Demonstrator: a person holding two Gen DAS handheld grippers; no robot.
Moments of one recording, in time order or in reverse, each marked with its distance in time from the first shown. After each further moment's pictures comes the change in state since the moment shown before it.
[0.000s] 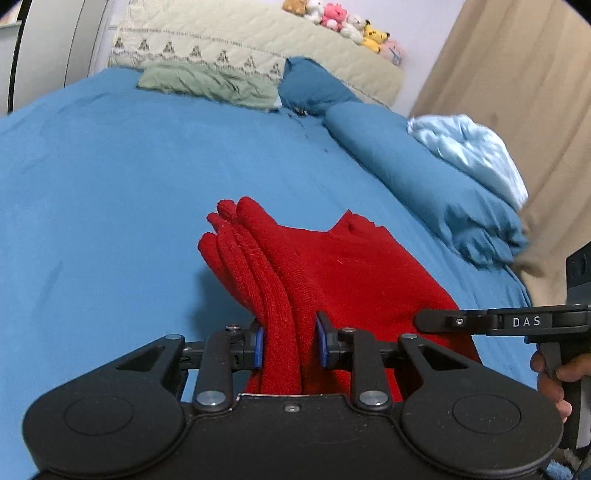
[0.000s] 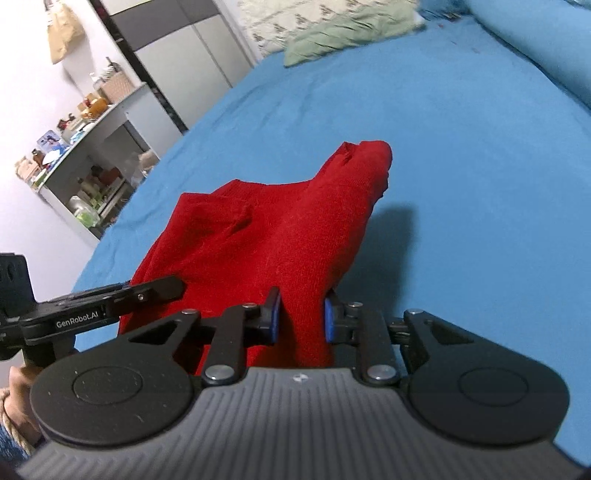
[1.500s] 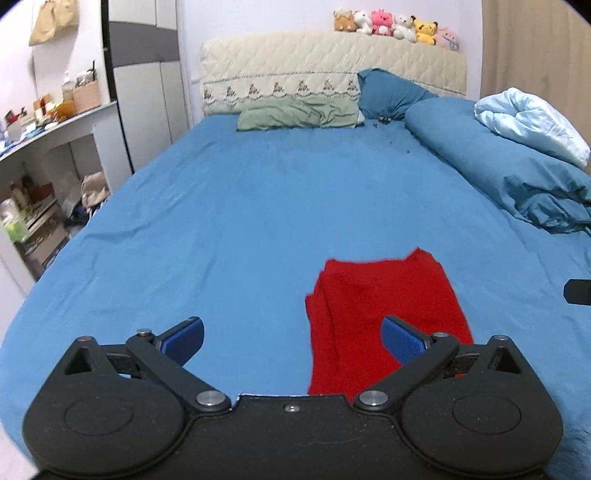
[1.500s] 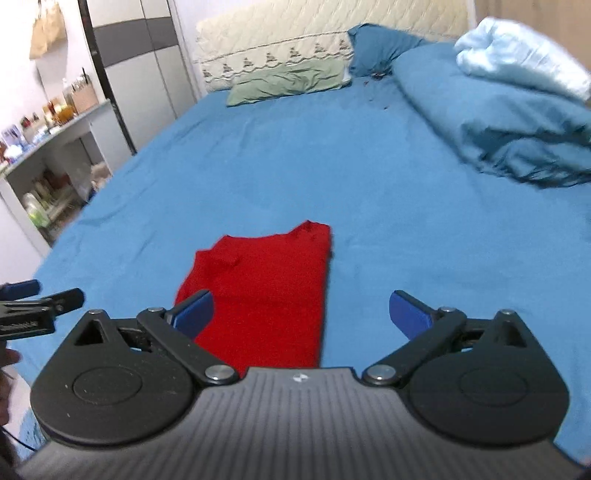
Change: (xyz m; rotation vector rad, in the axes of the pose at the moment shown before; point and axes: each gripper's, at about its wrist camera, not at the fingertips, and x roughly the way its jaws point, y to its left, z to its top) left arm -0.156 -0.105 -0.050 0.117 -0.040 0.485; right arm -0.194 0.072 -0.078 -0.065 -0.153 -0.322
